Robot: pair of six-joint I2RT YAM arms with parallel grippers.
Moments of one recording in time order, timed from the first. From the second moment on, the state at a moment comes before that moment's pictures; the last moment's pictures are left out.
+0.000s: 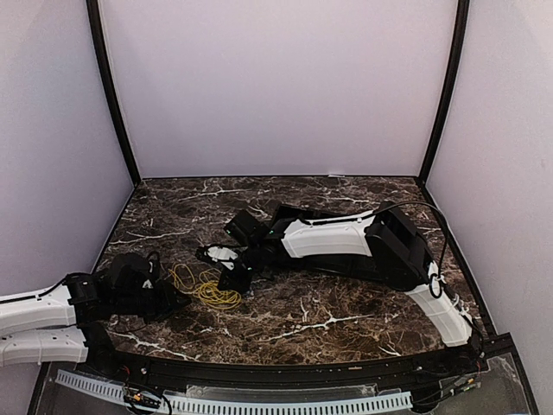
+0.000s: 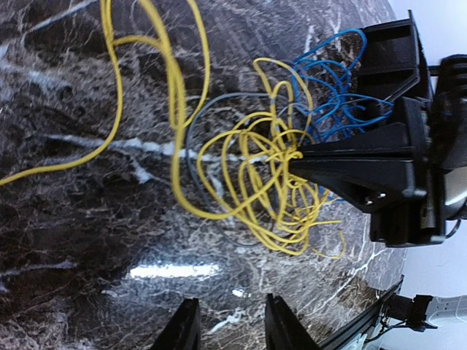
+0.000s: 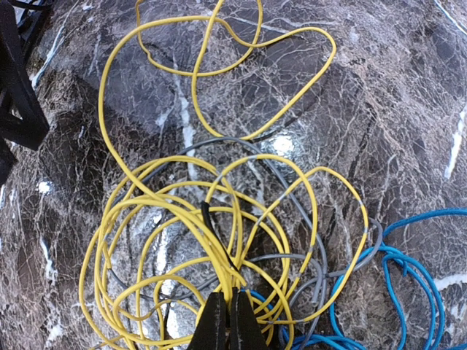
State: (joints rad) left arm -0.76 0.74 0.31 -0.38 0.03 -1.16; right arm 1.05 2.43 1.92 -0.42 -0.41 -0.23
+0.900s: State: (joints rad) left arm -0.72 1.01 0.11 0.17 0.01 -1.42; right arm 1.05 2.43 1.92 -0.42 -0.42 -0.23
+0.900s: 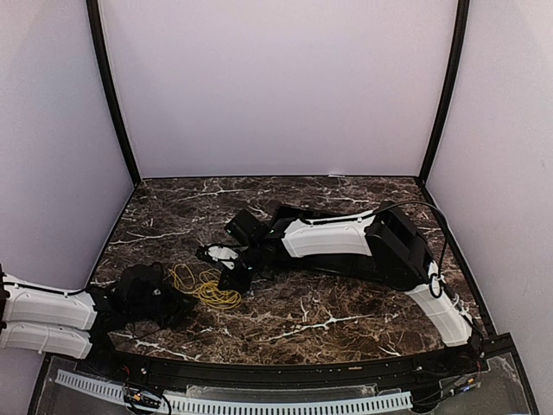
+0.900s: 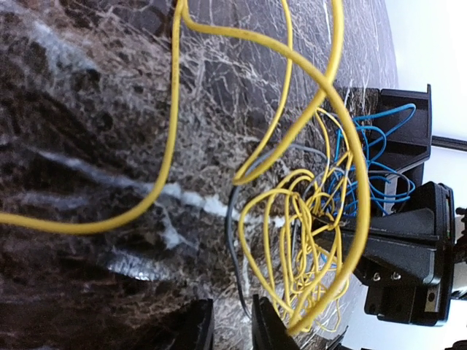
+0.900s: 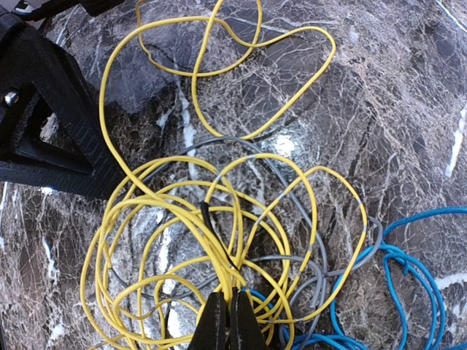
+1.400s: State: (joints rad) left arm -0.66 1.23 0.11 0.44 0.14 -1.46; right arm 1.05 2.43 1.92 -0.42 -0.43 -0.21
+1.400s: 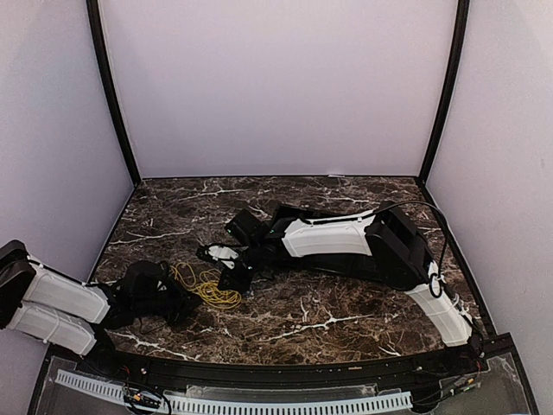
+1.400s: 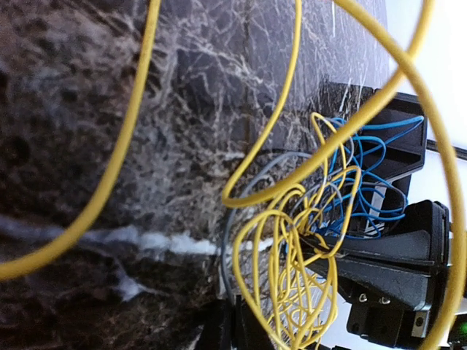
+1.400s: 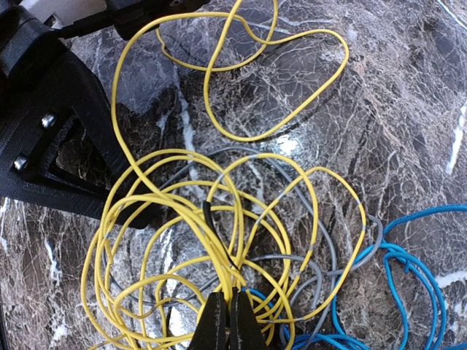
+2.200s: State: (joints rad) left arm -0.66 0.61 0.75 -0.57 -0.20 -1.04; right arm 1.05 2.43 1.90 -0.39 -0.42 -0.21
